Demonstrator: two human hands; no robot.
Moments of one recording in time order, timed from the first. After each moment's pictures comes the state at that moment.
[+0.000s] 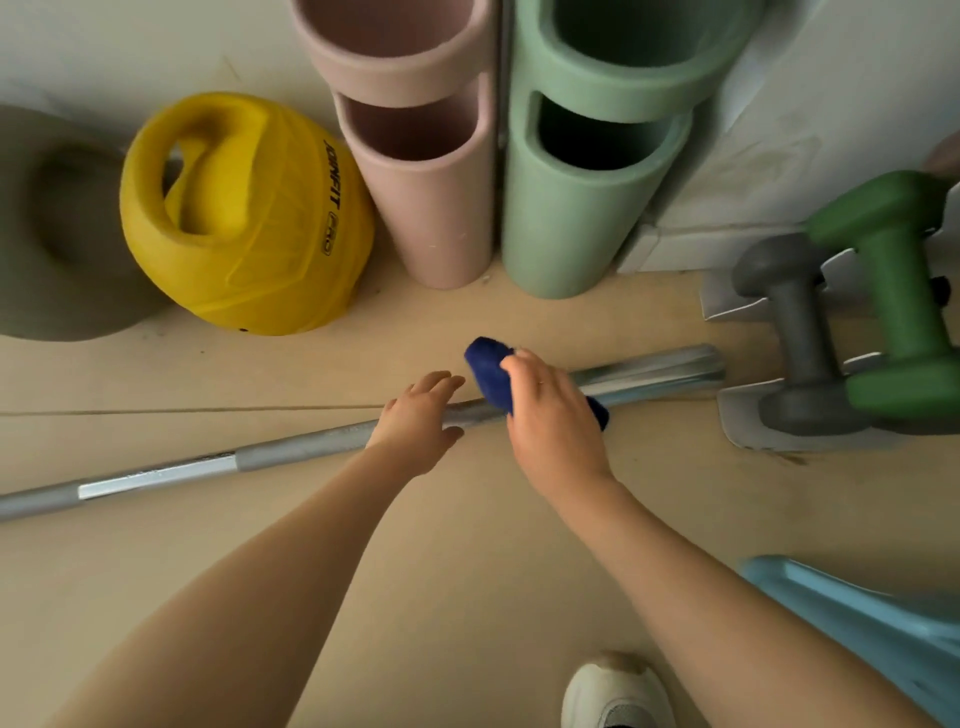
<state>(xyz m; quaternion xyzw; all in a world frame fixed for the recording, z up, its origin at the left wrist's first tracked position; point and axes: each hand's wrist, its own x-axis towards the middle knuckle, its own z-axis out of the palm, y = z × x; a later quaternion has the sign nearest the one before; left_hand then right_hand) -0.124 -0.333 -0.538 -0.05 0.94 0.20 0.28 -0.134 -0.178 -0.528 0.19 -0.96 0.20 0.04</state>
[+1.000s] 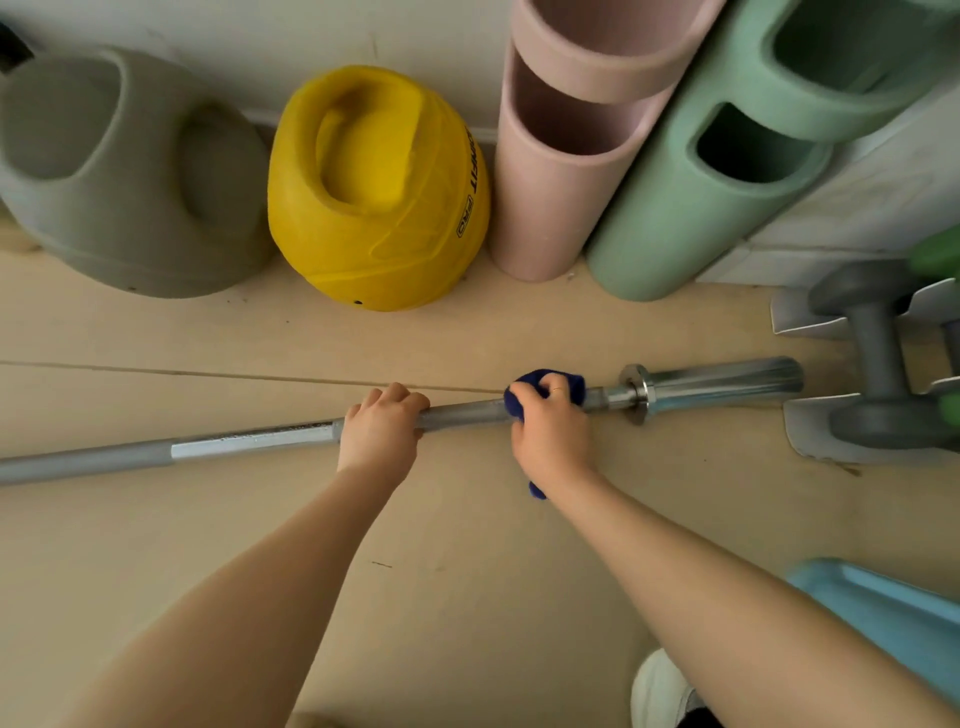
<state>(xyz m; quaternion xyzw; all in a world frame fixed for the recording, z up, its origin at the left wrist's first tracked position) -0.064 -0.444 -0.541 -0.11 0.96 0.15 0.23 -0.103 -0.270 -0.536 0.09 -0.96 0.15 -0.23</state>
